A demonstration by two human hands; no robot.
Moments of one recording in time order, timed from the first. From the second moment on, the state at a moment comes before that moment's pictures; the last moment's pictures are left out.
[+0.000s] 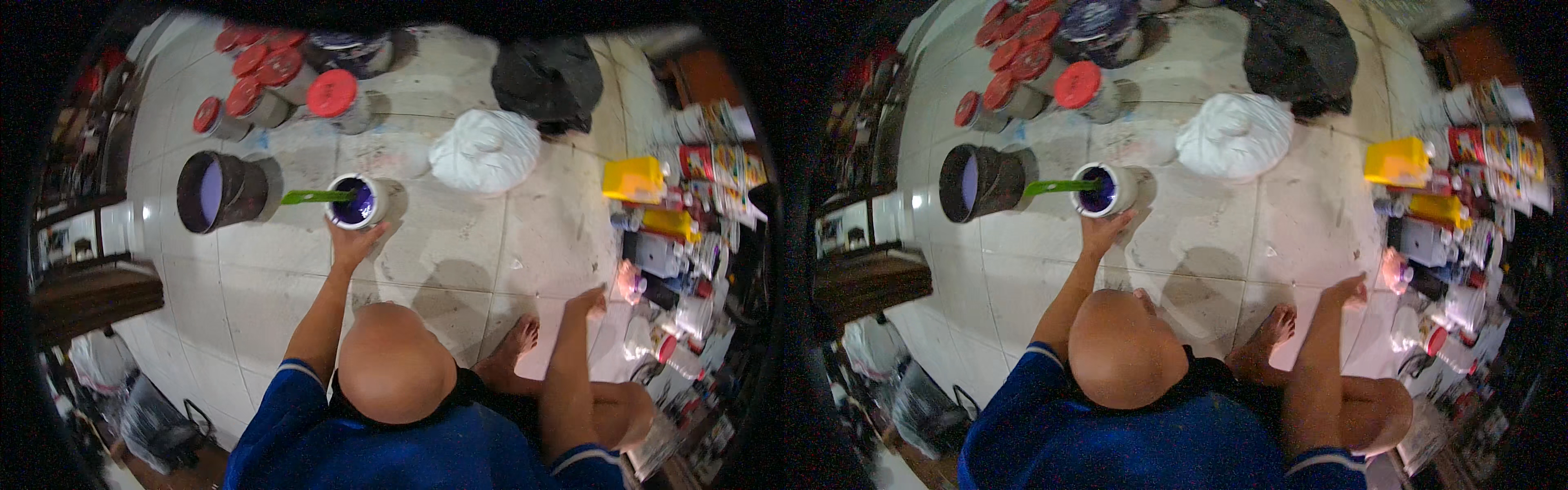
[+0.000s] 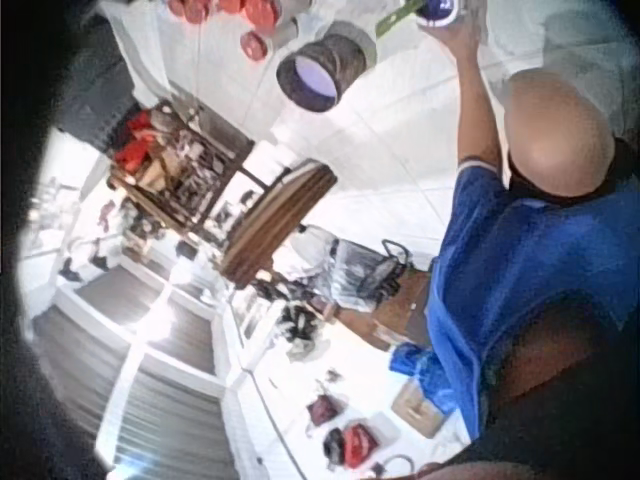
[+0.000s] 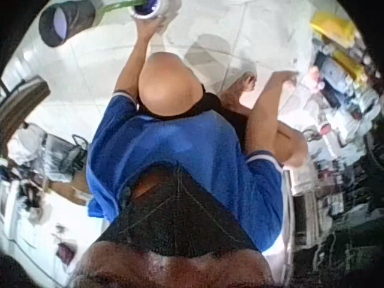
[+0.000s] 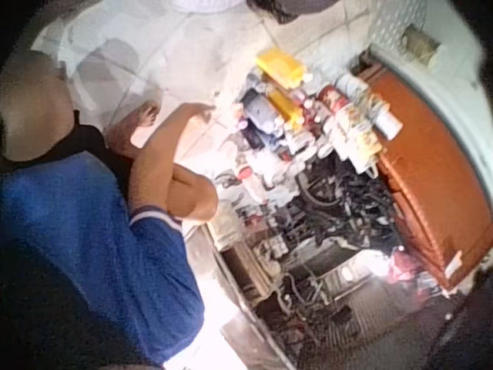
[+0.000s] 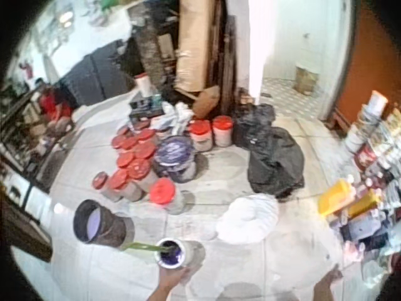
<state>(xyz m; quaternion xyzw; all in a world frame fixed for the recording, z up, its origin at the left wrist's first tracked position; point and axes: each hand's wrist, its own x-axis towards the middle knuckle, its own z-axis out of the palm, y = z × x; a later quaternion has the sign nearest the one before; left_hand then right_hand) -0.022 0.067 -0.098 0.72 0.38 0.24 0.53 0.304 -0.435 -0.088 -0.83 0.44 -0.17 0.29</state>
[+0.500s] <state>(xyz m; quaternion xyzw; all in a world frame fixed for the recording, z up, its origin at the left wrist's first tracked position) 0.005 0.070 0.111 0.82 0.25 0.22 0.46 0.222 0.034 0.268 -0.59 -0.77 0.24 0.10</state>
